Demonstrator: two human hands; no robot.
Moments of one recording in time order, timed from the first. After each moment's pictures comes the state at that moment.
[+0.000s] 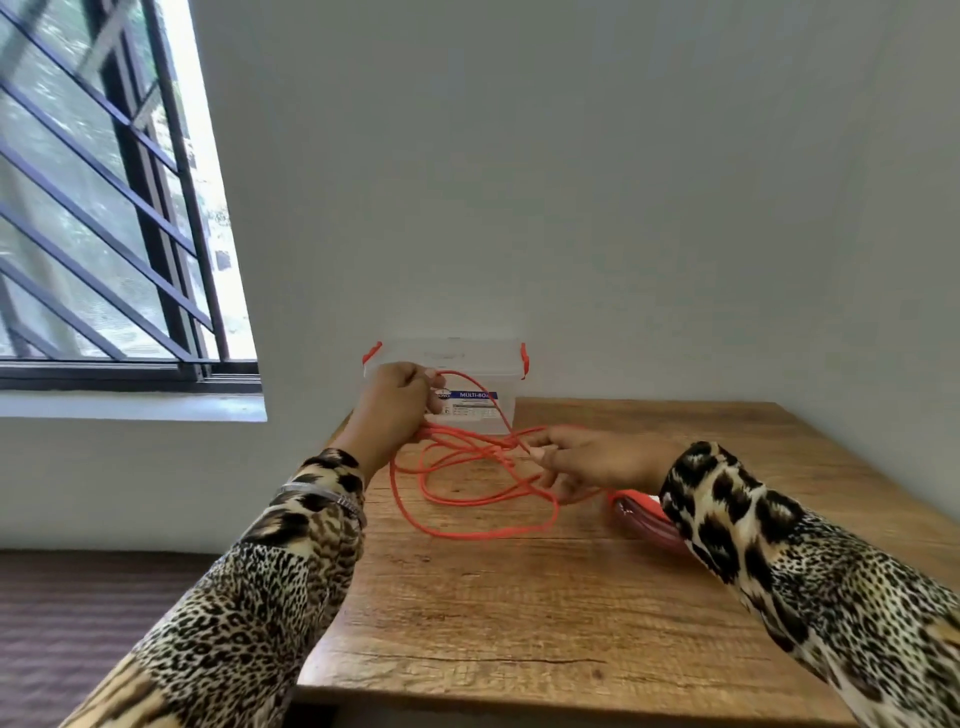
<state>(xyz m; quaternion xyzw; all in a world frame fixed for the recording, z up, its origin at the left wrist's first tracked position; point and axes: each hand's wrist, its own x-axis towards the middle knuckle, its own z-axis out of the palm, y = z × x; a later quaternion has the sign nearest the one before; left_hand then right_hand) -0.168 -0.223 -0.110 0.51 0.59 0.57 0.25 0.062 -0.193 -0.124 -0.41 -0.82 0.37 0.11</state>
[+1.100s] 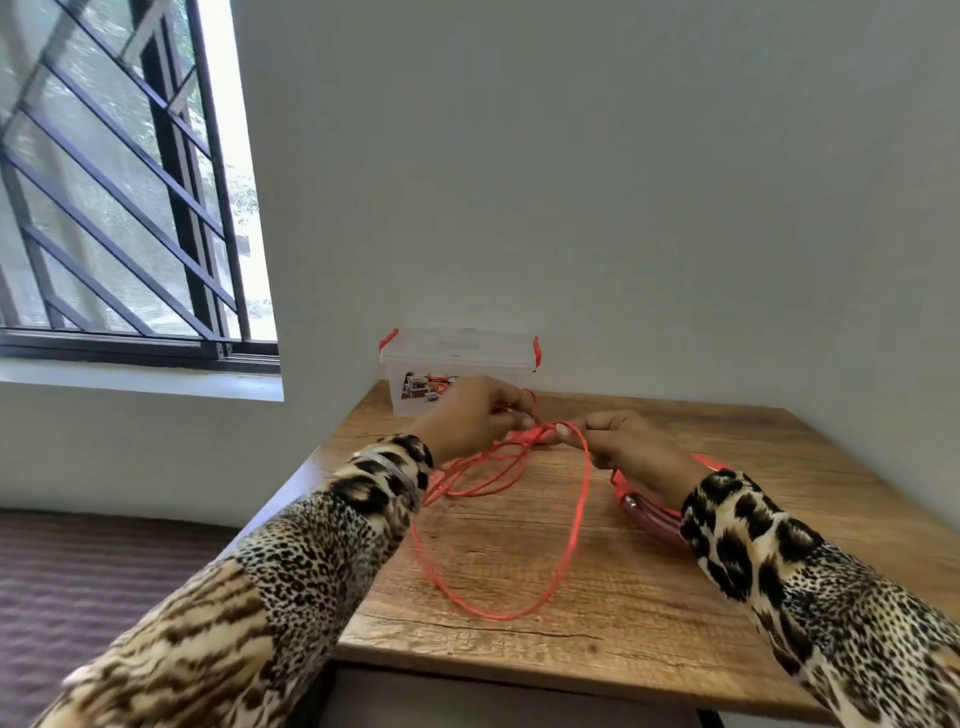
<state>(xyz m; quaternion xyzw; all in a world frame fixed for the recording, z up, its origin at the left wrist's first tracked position) -0.128 -0.227 -0.120 0.75 0.54 0.35 0.13 0.083 -0.183 -0.147 -0.31 -0.75 0.48 0.34</state>
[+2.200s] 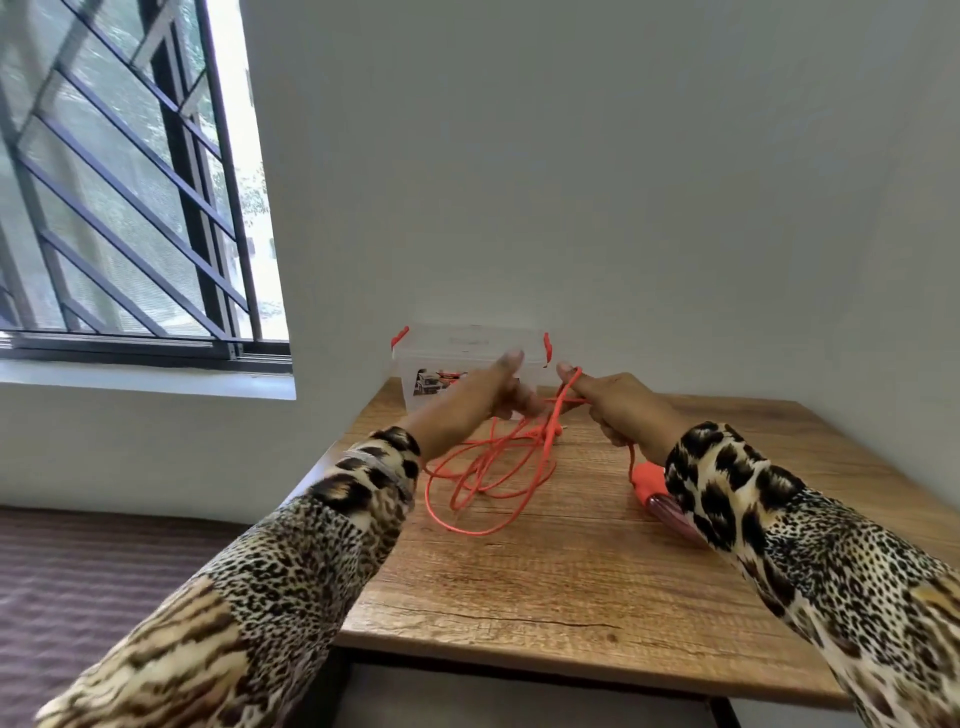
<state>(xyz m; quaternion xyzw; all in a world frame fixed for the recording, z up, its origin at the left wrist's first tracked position) -0.130 -0.265 -0.098 0.70 0.53 0.36 0.32 0.054 -0.178 -0.115 -0.46 -0.71 0.41 0.35</state>
